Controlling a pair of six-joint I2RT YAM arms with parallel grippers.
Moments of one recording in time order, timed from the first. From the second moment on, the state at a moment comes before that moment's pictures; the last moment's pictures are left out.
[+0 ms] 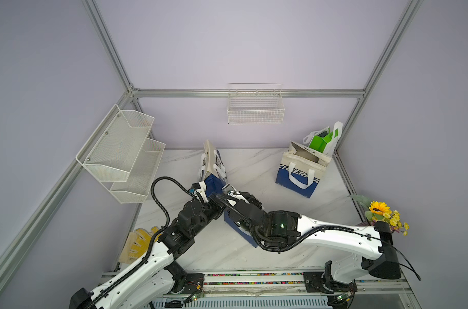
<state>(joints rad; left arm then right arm) -0.68 0.78 0.58 0.05 -0.06 -1.35 1.30 1.51 1.37 -0.47 0.79 0.09</state>
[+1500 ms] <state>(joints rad) -0.79 0.60 0.59 -0.14 -0.19 -1.47 1.21 1.34 1.06 -0.13 0.63 -0.06</state>
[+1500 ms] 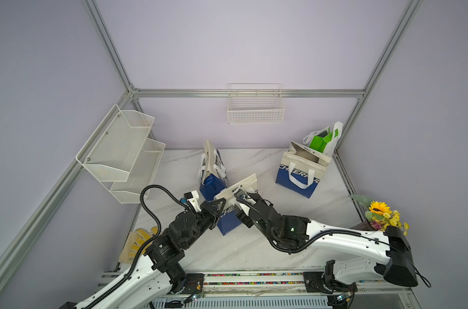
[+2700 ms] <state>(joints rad) -0.79 0.53 0.63 -0.21 -0.20 -1.51 1.08 1.51 1.10 0.10 0.42 -0.13</state>
